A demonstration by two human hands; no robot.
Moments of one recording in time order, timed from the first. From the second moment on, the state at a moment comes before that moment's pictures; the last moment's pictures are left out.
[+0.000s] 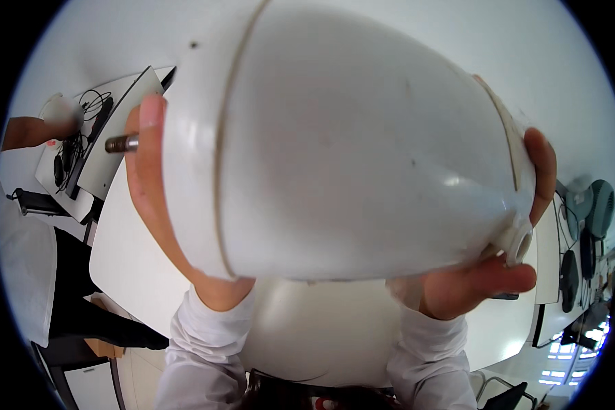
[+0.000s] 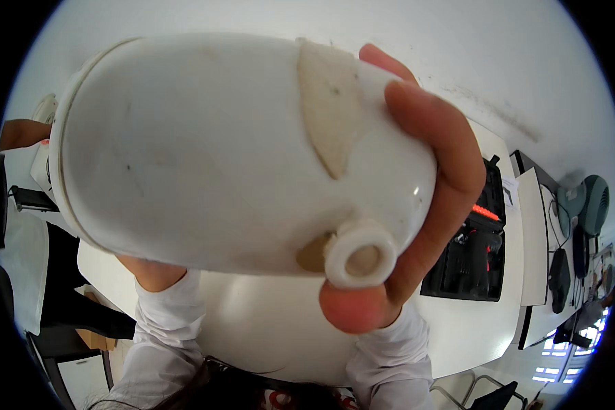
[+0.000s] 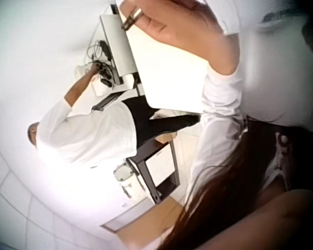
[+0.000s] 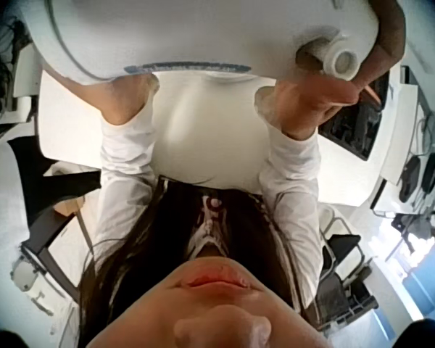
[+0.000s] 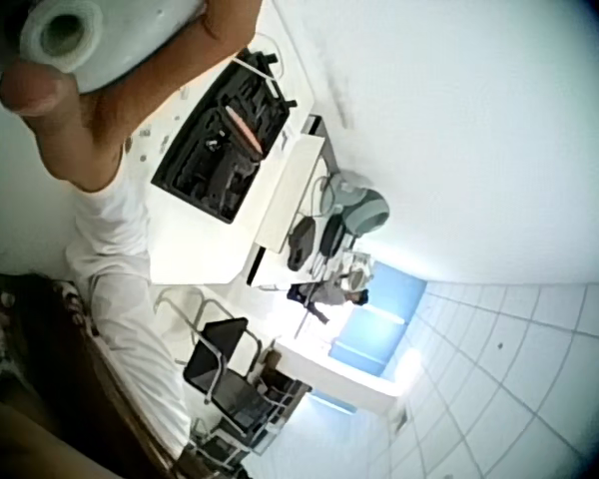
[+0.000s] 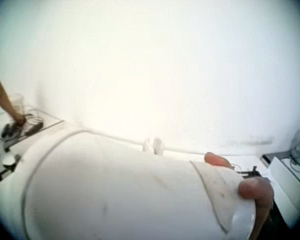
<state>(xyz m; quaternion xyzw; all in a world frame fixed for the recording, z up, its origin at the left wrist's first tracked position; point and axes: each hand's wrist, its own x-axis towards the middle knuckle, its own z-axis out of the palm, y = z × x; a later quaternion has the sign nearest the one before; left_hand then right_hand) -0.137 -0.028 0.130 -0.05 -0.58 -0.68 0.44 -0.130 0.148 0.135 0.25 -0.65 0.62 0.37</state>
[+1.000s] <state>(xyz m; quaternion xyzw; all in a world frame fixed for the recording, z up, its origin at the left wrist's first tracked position) -0.128 -0.014 0.144 0.00 -0.57 -0.72 0.40 -0.122 0.147 0.138 0.23 -0.50 0.79 0.28</state>
